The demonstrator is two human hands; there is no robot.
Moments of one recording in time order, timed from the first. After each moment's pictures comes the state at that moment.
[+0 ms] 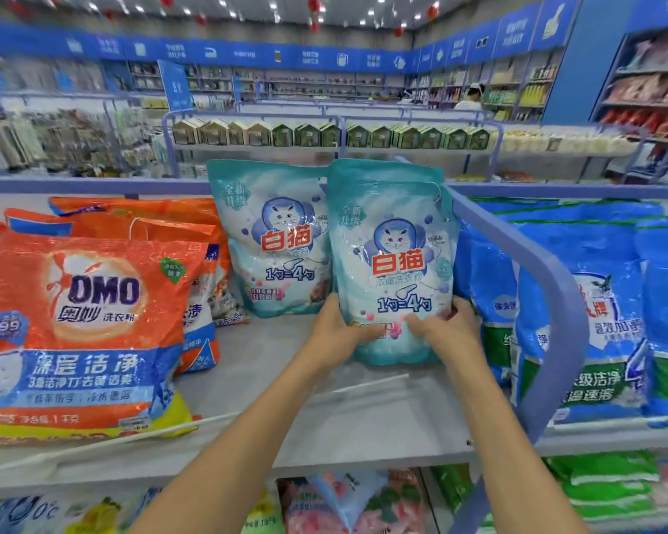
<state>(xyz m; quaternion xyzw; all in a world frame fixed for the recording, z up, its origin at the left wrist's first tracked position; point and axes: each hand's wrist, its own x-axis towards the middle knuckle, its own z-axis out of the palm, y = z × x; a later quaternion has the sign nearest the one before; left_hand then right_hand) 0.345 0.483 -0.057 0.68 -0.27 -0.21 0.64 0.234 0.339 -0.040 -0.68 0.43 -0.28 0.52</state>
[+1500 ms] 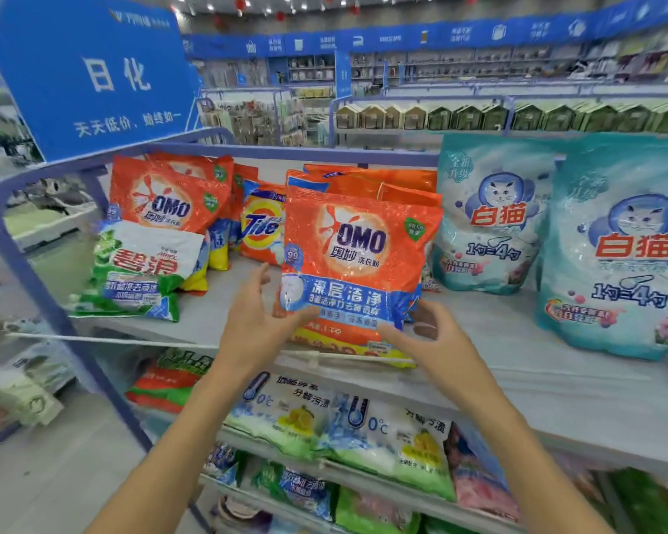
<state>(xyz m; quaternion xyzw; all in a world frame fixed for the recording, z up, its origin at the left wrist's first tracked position) 0.361 0.858 -0.024 0.86 -0.09 0.09 0.49 0.278 0.621 -0.038 -0.82 0.10 -0.09 0.55</state>
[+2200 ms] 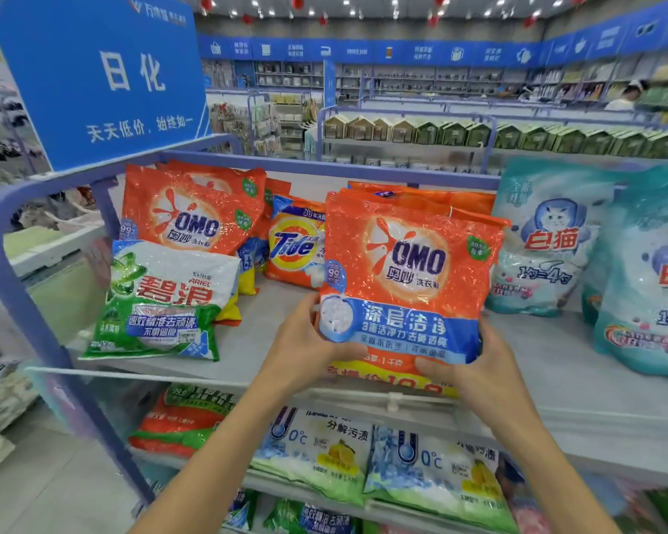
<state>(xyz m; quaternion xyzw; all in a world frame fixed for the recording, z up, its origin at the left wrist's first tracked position) 0.433 0.916 -0.033 0.76 -0.19 -0.09 0.61 0.320 0.702 -0.033 -0.77 0.15 -0.21 0.58</state>
